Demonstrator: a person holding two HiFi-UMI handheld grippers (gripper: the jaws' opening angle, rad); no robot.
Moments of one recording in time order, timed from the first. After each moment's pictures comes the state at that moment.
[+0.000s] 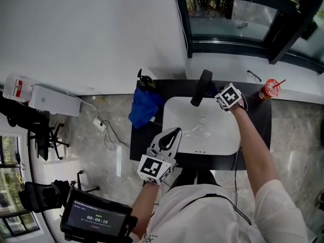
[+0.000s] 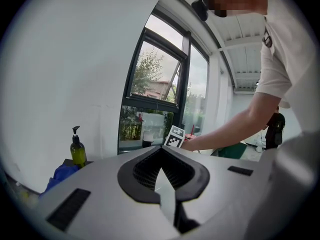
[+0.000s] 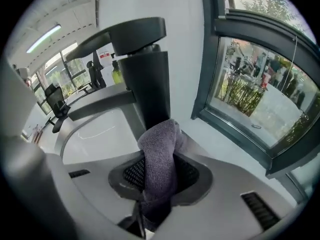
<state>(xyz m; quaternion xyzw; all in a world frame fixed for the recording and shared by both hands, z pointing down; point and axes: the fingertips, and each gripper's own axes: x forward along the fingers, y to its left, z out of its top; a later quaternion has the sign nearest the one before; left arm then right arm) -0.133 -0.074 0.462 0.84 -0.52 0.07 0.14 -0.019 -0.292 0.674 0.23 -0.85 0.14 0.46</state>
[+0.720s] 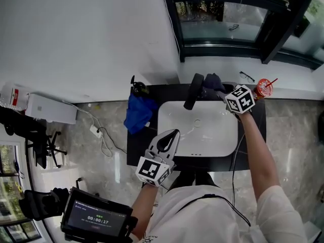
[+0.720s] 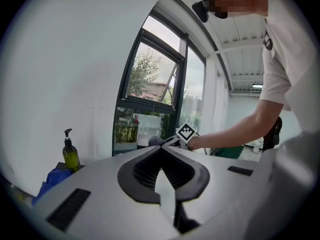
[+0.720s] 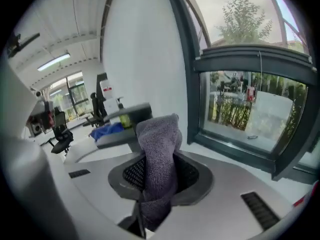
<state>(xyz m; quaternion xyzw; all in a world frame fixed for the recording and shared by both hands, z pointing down) -0.119 -0.082 0.450 0.85 -0.50 0.06 0.14 0.008 -0.301 0.577 0.26 -0.91 0.15 0.28</state>
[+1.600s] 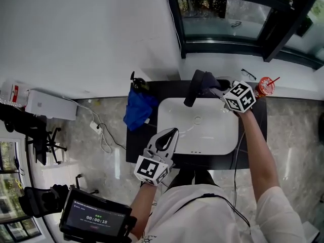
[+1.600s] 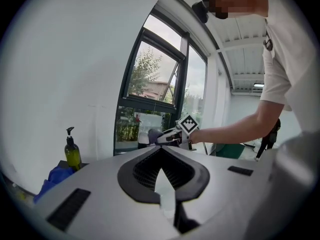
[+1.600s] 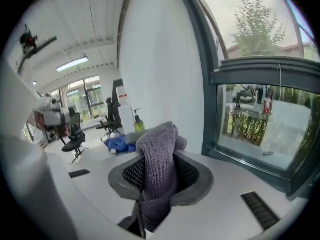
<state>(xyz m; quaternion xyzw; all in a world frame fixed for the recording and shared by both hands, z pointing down) -0.124 -0.078 0.454 0.85 -0.51 0.06 0.14 -0.032 -0.284 0.539 0.19 -0.95 0.11 0.24</state>
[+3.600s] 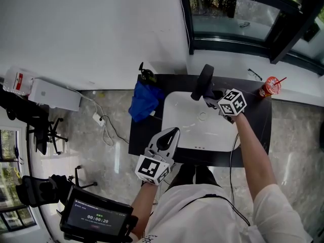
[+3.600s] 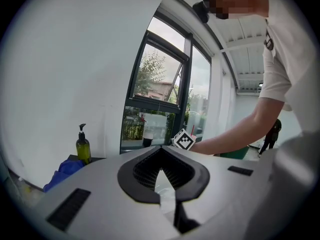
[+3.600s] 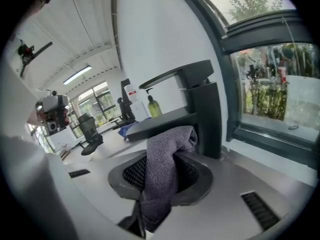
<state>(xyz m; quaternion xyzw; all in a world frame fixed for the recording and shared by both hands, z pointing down) -0.144 -0.057 0.463 0.83 -0.53 0.06 0.16 -0.079 -0.232 0.633 0.11 -0.94 0.20 0.25</state>
